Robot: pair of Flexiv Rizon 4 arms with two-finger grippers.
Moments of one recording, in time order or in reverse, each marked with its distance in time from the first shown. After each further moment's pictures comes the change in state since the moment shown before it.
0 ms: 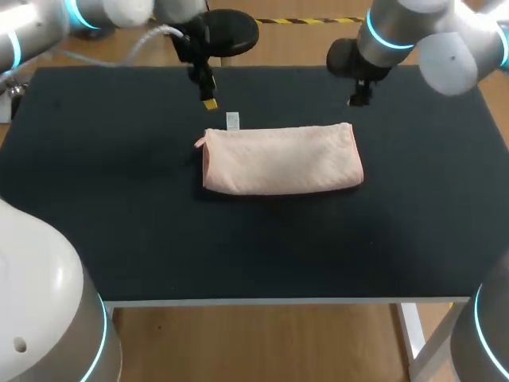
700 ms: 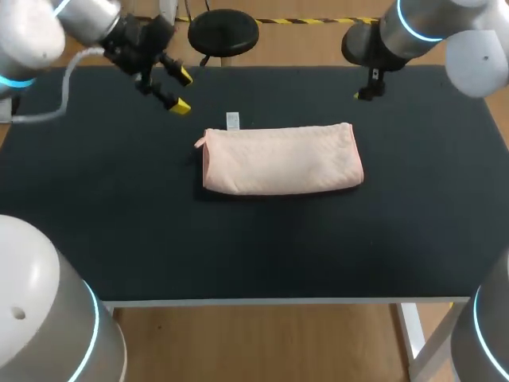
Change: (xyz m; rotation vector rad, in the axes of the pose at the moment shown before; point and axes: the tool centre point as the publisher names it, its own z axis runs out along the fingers) left arm 0.069 0.033 -0.048 0.459 -0.036 0.027; right arm 0.001 -0.002 -0.046 -0.075 -0.029 0.050
